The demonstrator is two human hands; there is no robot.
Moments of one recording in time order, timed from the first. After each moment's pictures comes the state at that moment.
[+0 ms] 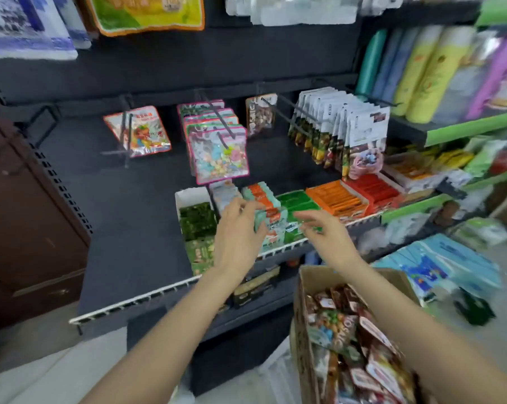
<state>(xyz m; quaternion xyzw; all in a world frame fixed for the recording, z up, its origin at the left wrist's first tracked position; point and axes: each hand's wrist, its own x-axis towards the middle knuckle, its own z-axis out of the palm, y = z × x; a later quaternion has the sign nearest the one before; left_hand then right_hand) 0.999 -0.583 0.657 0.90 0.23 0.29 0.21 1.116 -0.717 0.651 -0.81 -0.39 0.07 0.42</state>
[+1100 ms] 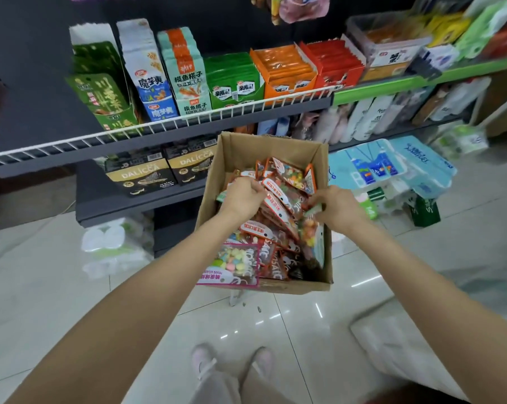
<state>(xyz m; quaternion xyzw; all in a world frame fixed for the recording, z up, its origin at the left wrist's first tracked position) 1.048 -0.835 0.524 0.82 0.37 0.03 0.44 1.161 -0.979 0.535 -0.91 -0.34 0.20 0.10</state>
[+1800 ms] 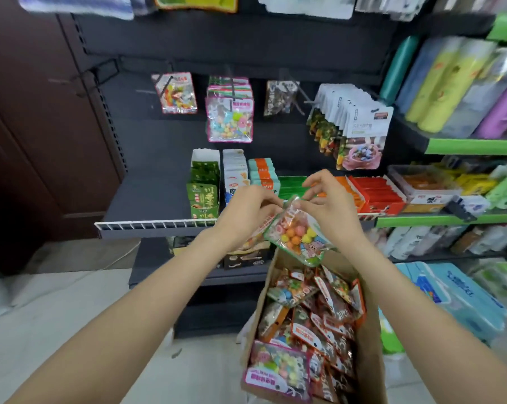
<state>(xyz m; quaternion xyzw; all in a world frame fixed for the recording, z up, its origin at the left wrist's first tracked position) 0.976 -0.720 0.689 0.90 0.24 0.23 0.28 1.103 -0.829 0.697 -0.74 -0.47 0.08 0.48</state>
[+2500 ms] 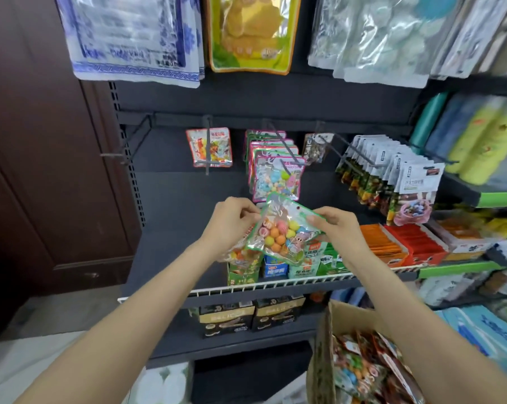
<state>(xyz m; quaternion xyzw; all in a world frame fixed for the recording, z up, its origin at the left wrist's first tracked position) 0.924 -0.520 0.715 0.86 0.29 0.28 0.32 1.087 -0.659 0.707 -0.71 -0.37 0.18 0.57</state>
